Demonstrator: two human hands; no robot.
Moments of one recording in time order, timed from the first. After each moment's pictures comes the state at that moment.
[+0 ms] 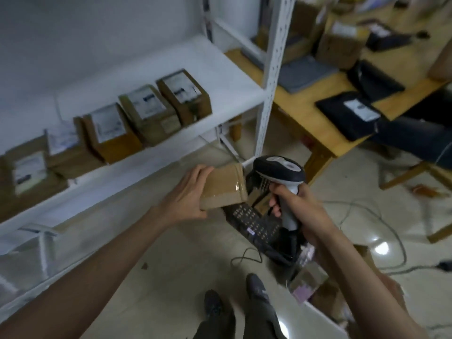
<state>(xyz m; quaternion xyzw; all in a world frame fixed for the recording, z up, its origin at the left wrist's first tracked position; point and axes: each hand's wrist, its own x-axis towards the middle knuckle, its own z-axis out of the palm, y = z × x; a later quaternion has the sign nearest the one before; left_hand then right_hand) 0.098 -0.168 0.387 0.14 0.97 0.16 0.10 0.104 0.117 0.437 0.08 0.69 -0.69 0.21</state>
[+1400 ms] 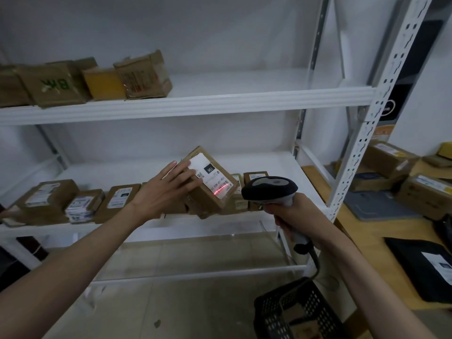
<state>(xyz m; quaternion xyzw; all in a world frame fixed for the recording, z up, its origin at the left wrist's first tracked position) 0.162 -0.311 0.589 0.06 0.90 -0.38 -0.21 0.024 0.044 0.621 -0.30 0.79 -0.49 0.21</state>
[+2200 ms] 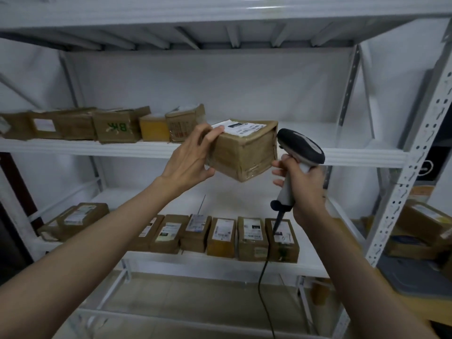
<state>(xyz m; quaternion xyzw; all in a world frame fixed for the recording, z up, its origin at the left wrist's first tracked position) 0.138 -0.281 0.758 -0.06 0.90 -0.11 -0.41 0.001 -0.057 0.737 -0.25 0.52 -0.81 0.08</state>
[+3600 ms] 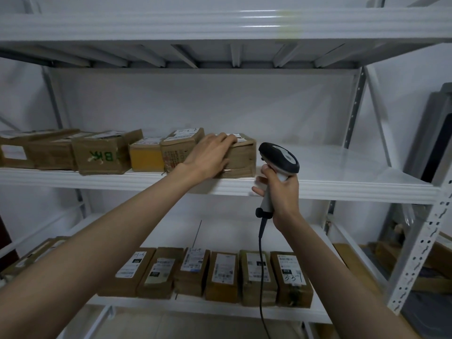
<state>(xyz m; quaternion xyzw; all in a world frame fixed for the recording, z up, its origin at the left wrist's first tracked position) 0.040 -0.350 0.831 -0.11 0.94 -0.11 -0.31 -0.058 -0.191 0.751 -0.22 0.51 -0.83 0.11</state>
